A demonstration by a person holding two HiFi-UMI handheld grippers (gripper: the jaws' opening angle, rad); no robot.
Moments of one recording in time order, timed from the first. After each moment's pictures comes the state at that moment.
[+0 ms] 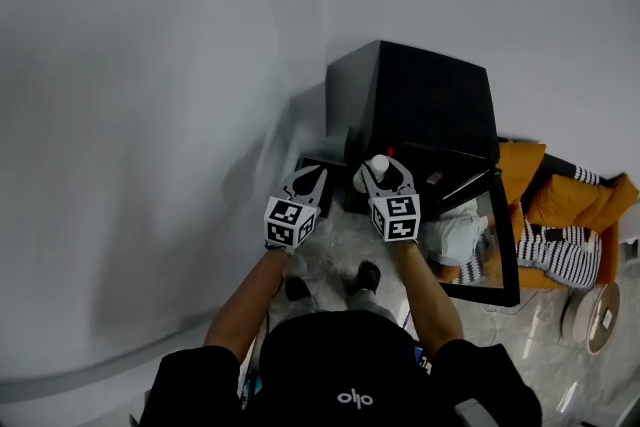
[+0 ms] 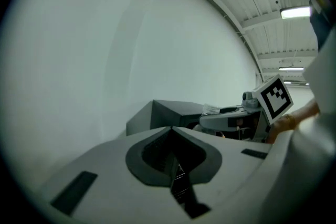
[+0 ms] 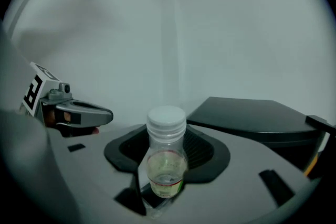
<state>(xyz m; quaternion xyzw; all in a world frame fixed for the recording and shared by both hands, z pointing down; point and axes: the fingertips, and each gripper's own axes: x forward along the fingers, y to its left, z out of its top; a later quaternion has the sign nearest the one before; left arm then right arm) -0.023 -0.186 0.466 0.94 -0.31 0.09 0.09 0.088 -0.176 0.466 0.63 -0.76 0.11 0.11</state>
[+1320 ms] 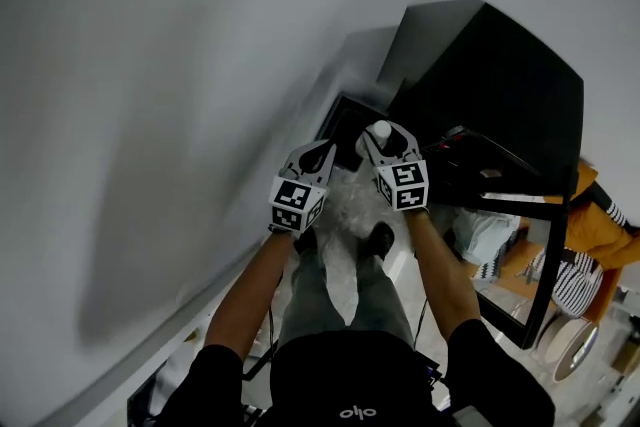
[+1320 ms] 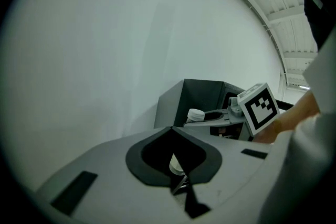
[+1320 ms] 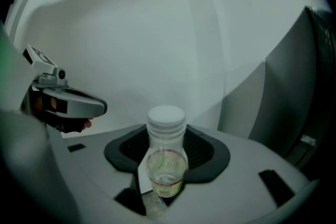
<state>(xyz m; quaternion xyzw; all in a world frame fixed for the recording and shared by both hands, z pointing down) -0.129 -0.240 0.585 0.89 -0.41 0.12 0.15 -0.042 -0.278 0.614 0.49 -0.84 0.14 0.17</state>
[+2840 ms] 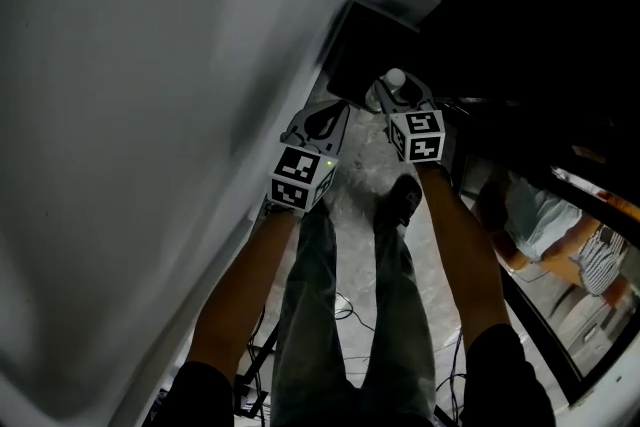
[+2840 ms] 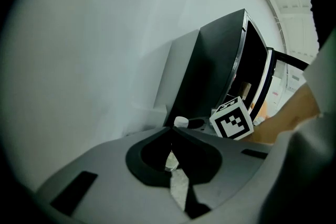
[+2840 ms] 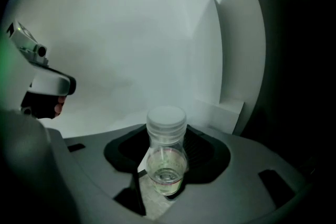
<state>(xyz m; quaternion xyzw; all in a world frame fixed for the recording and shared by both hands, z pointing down) -0.134 -0.246 0.915 0.88 -0.38 0.18 0.23 -0.047 -0.302 1.004 0.49 -0.81 0.23 0.22</state>
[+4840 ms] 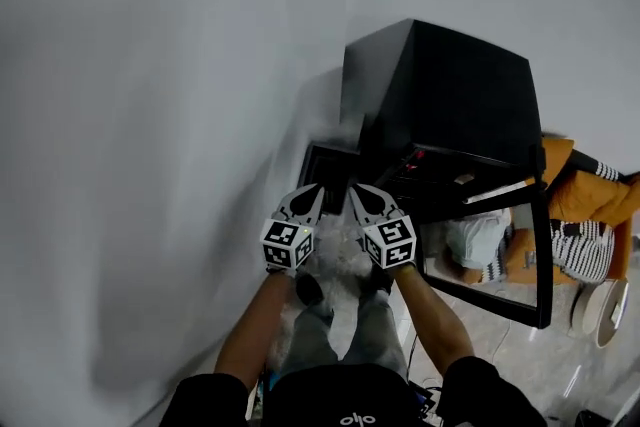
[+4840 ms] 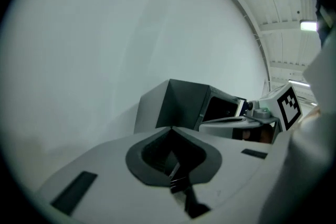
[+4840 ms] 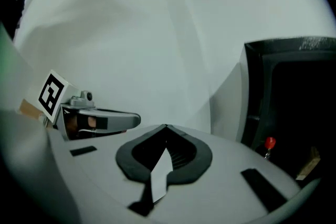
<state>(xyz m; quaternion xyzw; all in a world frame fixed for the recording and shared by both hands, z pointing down) -0.082 -0.232 0.579 0.92 -0.32 0.10 0.18 -0.019 -0.213 0.580 0.54 -0.82 0.18 0.09</state>
